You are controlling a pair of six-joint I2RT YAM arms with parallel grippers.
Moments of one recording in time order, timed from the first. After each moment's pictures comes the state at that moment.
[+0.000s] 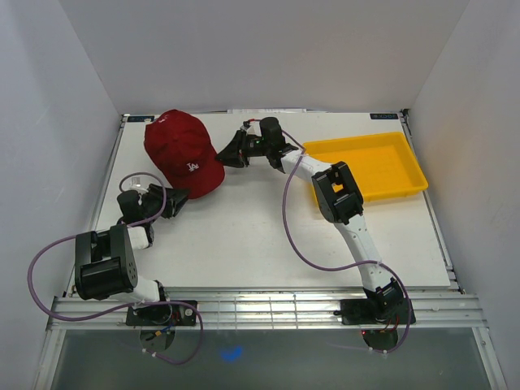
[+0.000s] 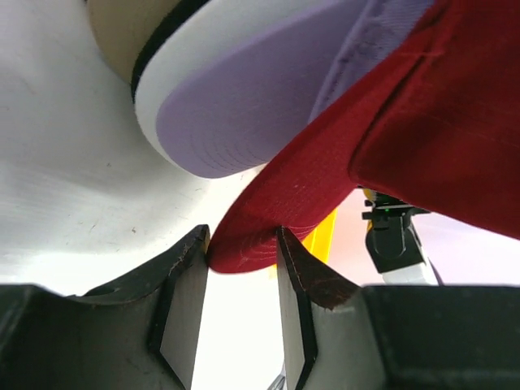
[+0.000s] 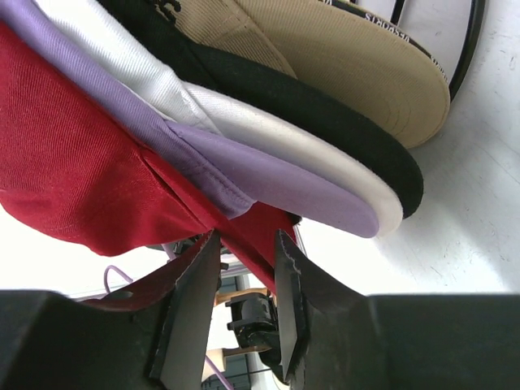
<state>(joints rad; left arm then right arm) 0.25 1.46 0.37 0.69 0.64 -1.13 0.58 2.56 2.03 0.29 -0.93 1.36</state>
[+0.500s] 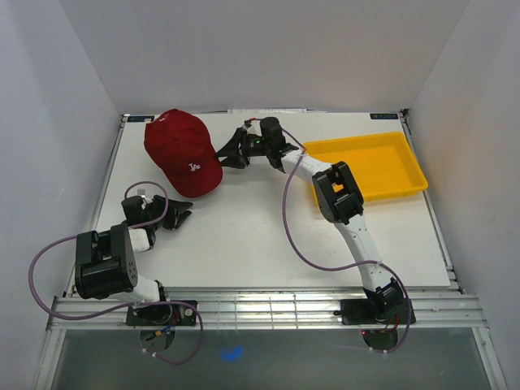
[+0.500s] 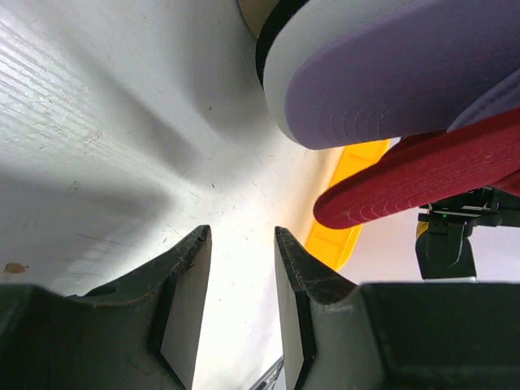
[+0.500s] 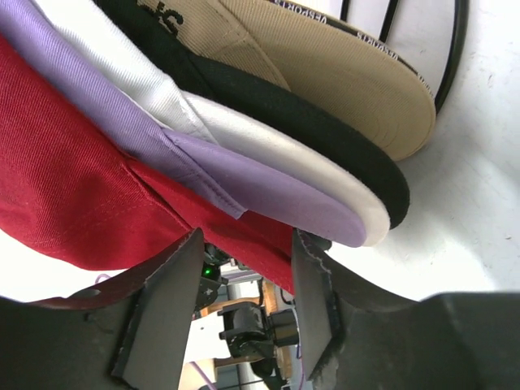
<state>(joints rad) 0.24 1.46 0.34 0.51 0.62 -1.09 0.58 2.56 2.03 0.28 -0.90 1.34</state>
